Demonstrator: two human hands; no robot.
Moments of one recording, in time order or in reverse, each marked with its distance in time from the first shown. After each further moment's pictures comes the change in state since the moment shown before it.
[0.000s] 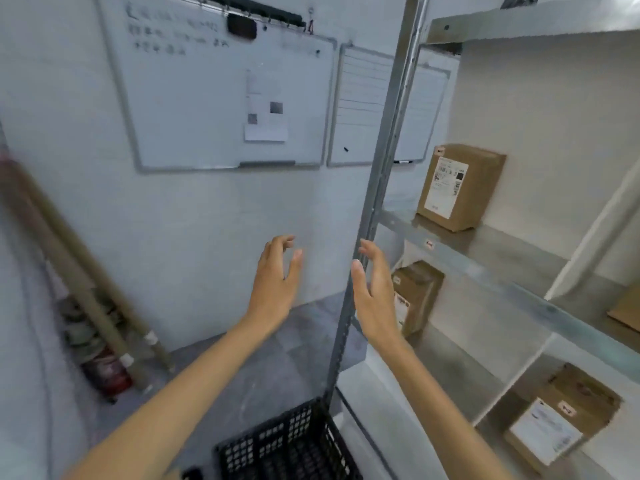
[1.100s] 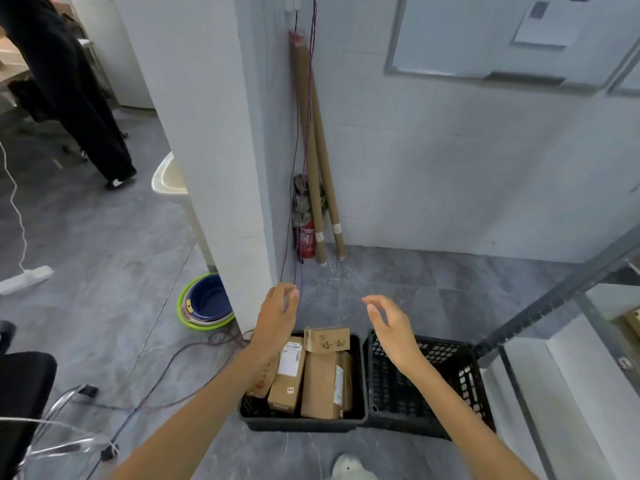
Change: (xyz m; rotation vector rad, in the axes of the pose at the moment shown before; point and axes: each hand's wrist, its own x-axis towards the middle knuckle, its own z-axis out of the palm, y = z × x) left_hand -0.299 -0.161 -0.321 0.353 0.169 -0.726; right_hand -0.245 -0.028 0.271 0.017 -0.870 0.179
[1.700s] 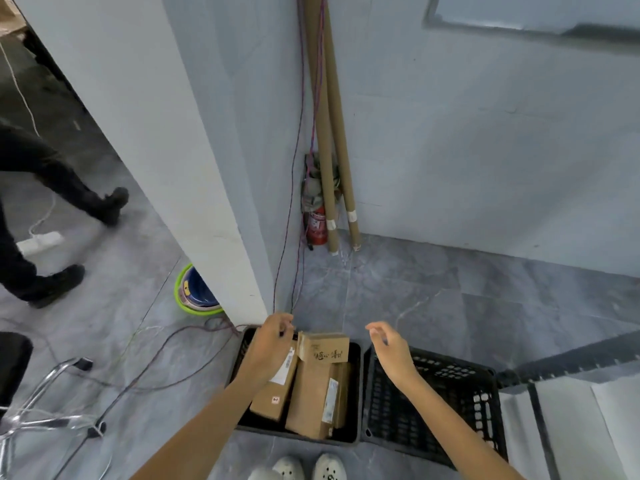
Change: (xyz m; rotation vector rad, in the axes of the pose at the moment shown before) left_hand 0.079 -0.089 0.121 -0.103 -0.036 -0.421; right_hand 0.131 0.147 0.017 -0.020 -0.194 0.274
